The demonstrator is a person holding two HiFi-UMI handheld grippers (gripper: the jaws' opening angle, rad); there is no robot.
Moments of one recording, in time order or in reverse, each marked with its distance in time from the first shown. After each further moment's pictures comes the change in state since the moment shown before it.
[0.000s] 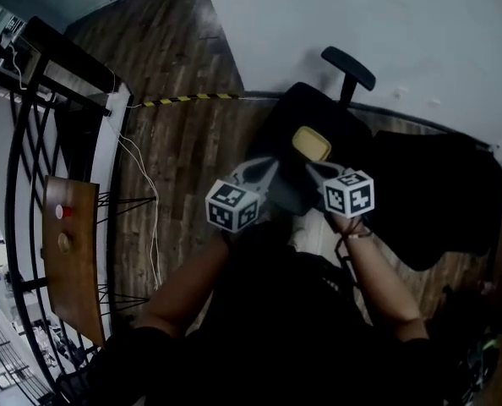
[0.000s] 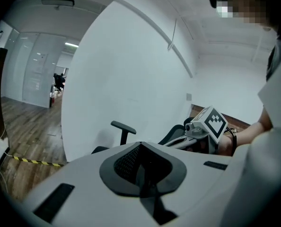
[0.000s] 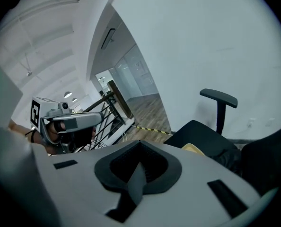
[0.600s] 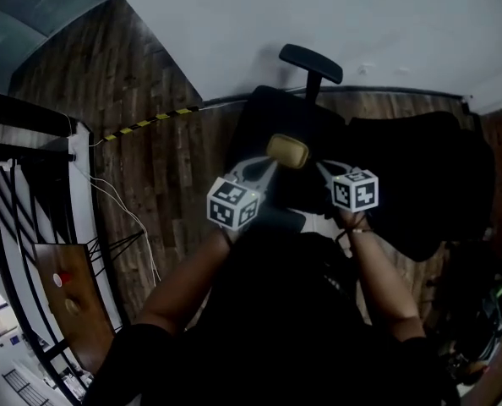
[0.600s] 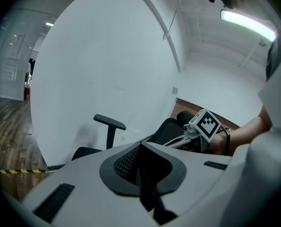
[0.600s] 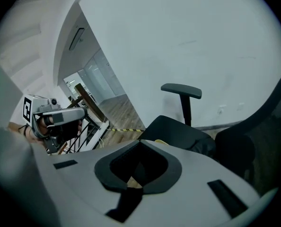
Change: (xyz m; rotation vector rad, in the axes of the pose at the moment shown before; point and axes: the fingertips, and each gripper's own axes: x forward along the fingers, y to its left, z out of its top) left arm 0.122 0.036 0.016 0.048 0.122 -0.243; right arm 0.009 -0.137 0.000 0.223 0.016 -0.263
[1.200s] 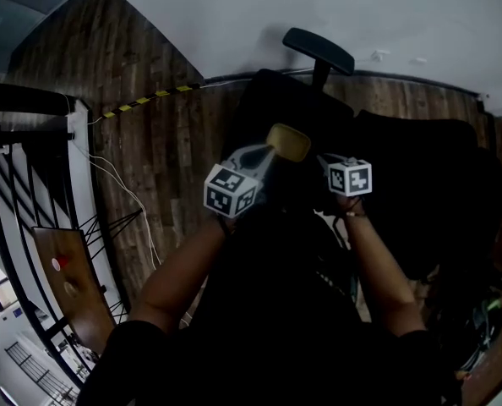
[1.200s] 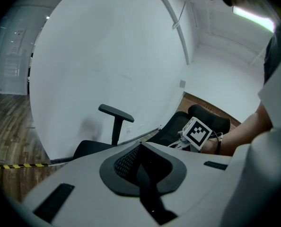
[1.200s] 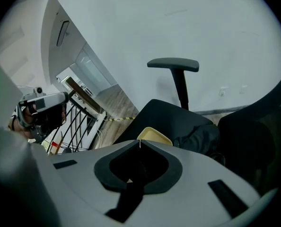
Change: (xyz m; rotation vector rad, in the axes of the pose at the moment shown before) left arm 0.062 0.039 -0.017 -0.044 0.094 0.048; right arm 0.077 -0.079 -0.032 0.075 0.159 0.020
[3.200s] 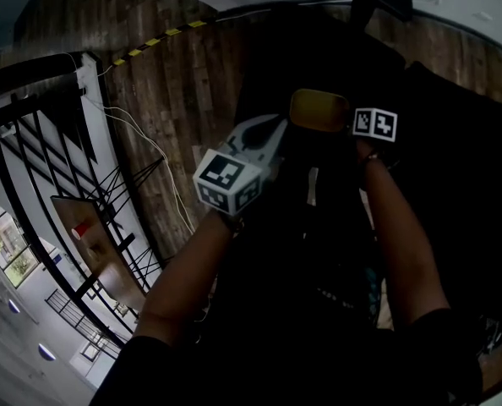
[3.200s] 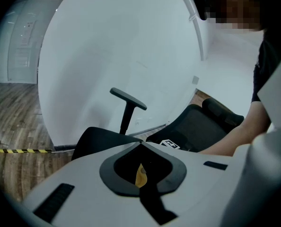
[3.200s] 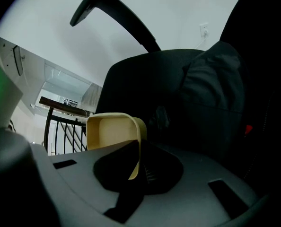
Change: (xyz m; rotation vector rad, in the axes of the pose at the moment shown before) left arm 0.057 0.059 -0.058 -0.093 0.076 0.089; right arm 0.199 -0.124 -0.093 0.399 0.215 0.010
